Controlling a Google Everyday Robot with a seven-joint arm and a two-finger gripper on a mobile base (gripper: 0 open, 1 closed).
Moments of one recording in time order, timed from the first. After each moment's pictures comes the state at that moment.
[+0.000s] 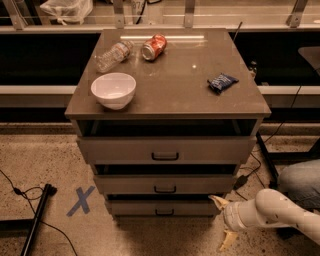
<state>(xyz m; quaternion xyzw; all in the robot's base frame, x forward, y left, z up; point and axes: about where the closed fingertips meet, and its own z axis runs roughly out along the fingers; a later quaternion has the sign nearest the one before) 0.443 -0.206 0.396 -0.69 0.65 0.15 0.28</state>
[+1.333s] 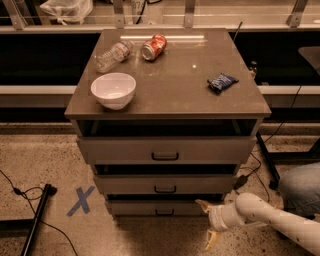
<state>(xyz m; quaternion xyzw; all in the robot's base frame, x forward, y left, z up) 0.464 -0.174 0.309 -0.70 0.63 0.18 0.28</state>
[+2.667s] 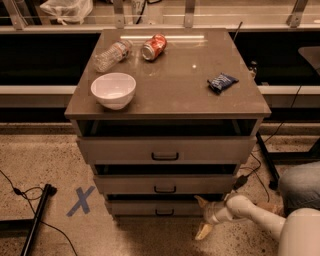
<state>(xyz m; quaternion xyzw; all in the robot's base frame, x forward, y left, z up) 0.538 -0.181 0.204 -0.65 0.68 0.16 0.30</state>
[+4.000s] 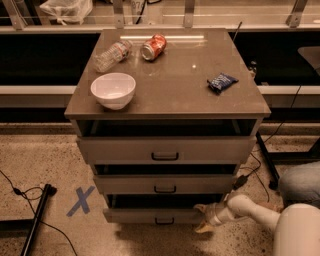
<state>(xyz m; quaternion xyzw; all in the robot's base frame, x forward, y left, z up) 0.524 -0.186 0.191 -0.67 0.67 0.18 0.26</state>
